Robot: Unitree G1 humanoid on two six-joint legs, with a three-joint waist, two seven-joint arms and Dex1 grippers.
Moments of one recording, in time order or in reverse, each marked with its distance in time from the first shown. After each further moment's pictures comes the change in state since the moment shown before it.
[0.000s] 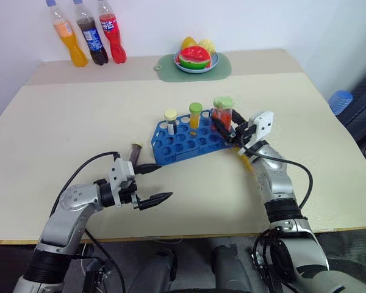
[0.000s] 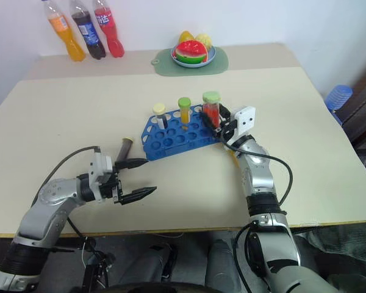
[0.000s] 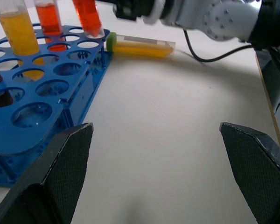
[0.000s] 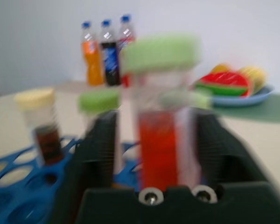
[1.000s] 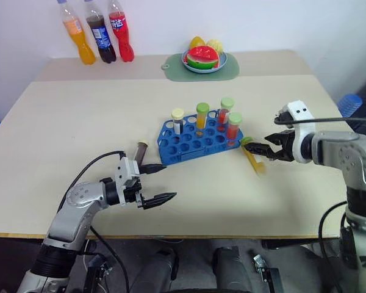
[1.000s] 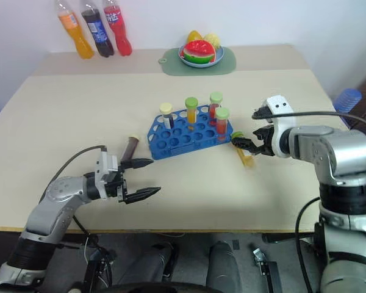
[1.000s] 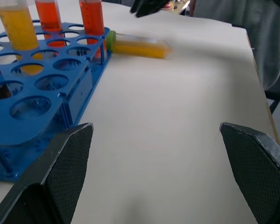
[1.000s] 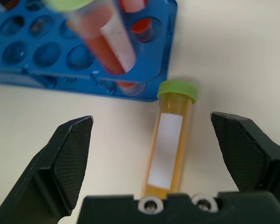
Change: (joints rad) left arm -0.039 -0.024 -0.036 0.042 0.008 -0.003 -0.023; right arm -0.176 -0.524 -0.015 -0.539 0.238 1.633 -0.061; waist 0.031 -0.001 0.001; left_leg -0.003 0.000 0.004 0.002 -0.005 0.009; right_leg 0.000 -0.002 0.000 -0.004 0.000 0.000
